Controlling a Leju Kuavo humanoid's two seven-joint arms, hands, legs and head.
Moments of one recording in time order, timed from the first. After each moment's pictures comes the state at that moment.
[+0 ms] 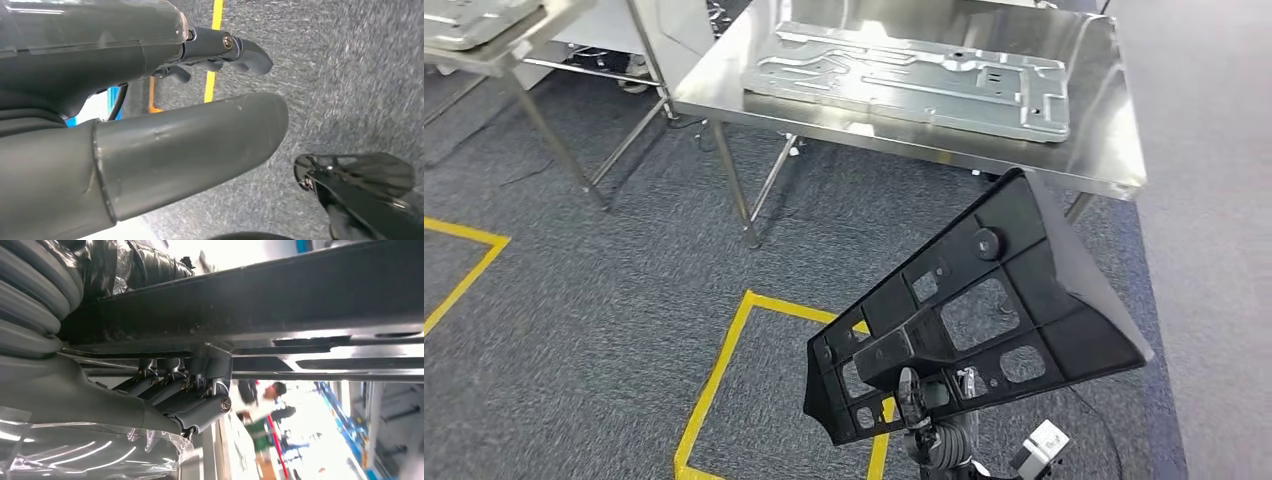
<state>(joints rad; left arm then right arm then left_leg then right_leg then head) -0.04 -0.15 1.08 -0.22 -1.22 -0.01 -0.30 0.34 0.14 0.28 -1.82 -0.06 0.02 -0.66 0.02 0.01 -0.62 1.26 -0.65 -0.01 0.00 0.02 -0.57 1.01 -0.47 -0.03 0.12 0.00</state>
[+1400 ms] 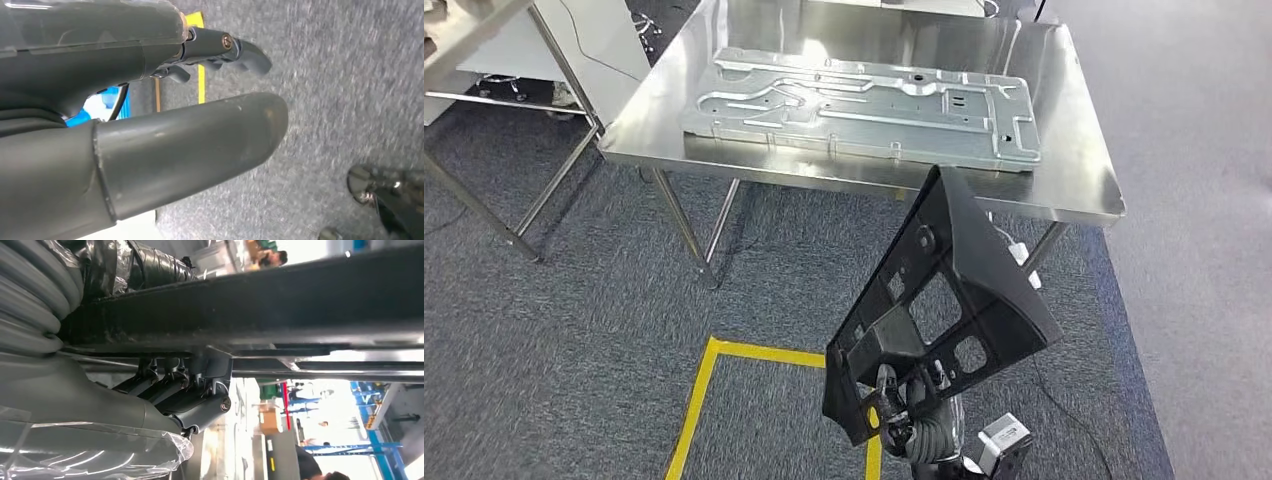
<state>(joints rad) -0.03 -0.14 1.11 -0.22 -1.25 -0.02 -0.27 0.29 0.10 0.36 -1.79 0.08 -0.21 -0.60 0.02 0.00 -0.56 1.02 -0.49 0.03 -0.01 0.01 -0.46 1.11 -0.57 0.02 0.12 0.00</state>
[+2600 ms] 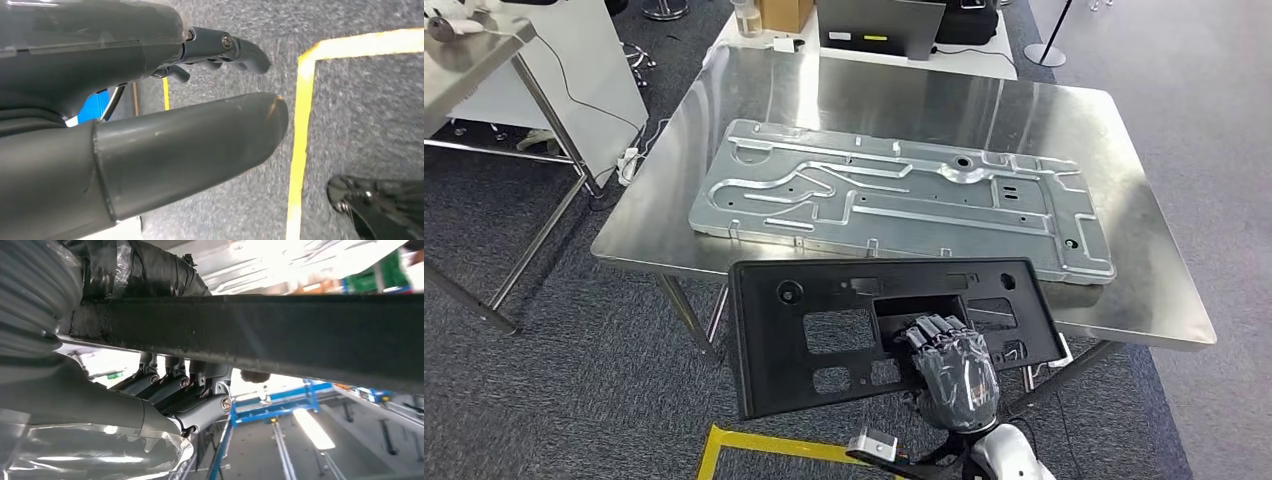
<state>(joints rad) -0.05 -0.14 1.13 -0.22 -1.32 -0.05 -0.26 0.19 -0.18 0.31 -1.82 1.56 -0.52 0.13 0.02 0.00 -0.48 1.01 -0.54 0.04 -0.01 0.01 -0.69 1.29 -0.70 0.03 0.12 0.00</state>
